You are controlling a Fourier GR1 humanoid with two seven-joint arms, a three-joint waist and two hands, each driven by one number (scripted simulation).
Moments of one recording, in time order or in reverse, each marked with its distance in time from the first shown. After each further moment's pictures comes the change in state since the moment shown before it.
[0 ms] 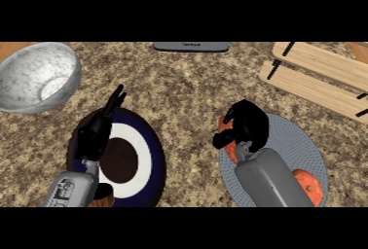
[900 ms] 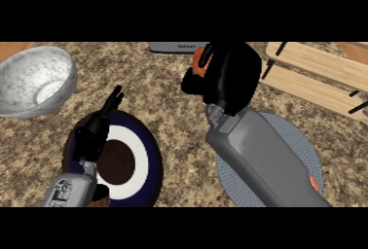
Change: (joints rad) left arm 0.010 0.000 0.013 -0.005 -0.002 0.006 0.006; right arm -0.435 0.015 0.030 -0.045 0.246 -0.205 0.157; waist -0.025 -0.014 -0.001
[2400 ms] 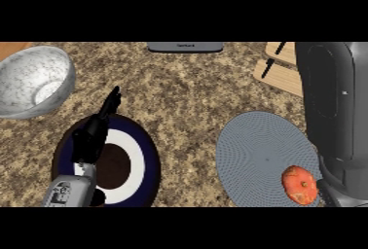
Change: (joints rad) left arm 0.016 -0.007 0.008 -0.020 -0.003 -0.005 0.002; right arm -0.307 -0.145 -0.491 0.021 0.399 0.308 -0.150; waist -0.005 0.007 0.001
